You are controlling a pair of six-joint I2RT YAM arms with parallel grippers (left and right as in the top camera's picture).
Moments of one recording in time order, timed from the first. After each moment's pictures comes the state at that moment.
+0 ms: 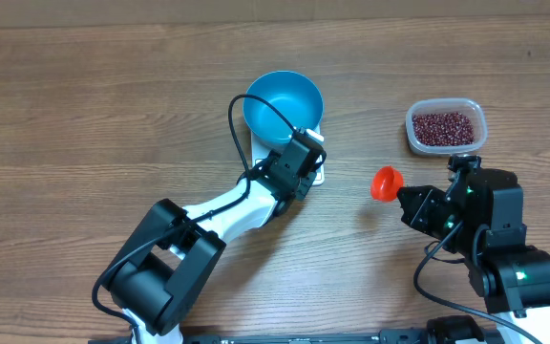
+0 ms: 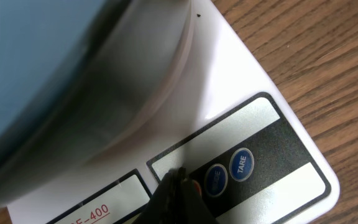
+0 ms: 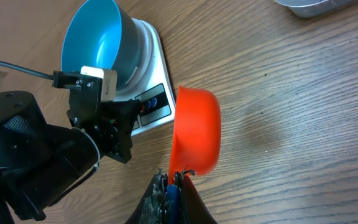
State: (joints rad) left arm -0.69 1.89 1.03 -0.09 -0.24 -0.07; right arm 0.11 0.81 0.81 -0.81 -0.27 0.60
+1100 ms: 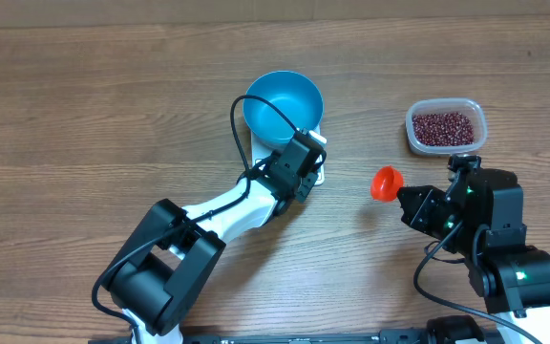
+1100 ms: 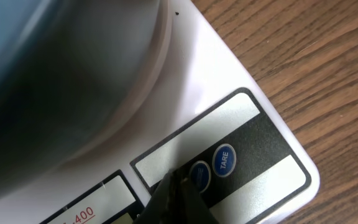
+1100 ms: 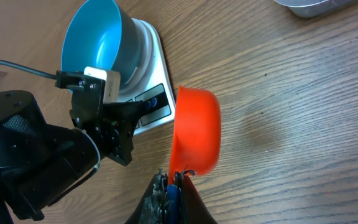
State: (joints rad) left arm -0.69 1.89 1.04 -0.10 -0.20 -0.05; right arm 0.11 0.81 0.81 -0.81 -0.28 0.60
